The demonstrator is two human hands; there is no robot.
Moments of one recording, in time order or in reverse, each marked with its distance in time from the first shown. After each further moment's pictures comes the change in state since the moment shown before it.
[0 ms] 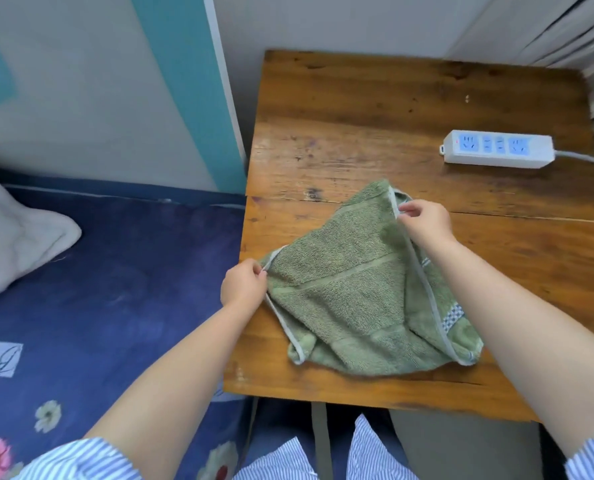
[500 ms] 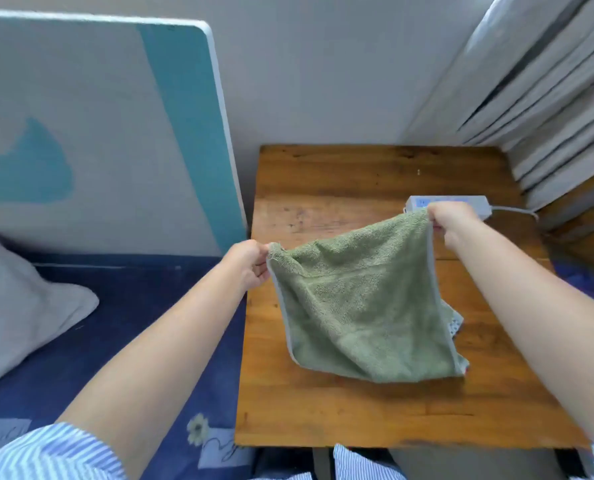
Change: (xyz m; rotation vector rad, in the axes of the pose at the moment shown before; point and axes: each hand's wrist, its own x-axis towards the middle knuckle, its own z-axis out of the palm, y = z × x) left_hand -0.007 0.103 -0.121 -1.039 -0.393 -0.354; right_hand -0.010 -0.067 -0.103 0.504 0.152 0.264
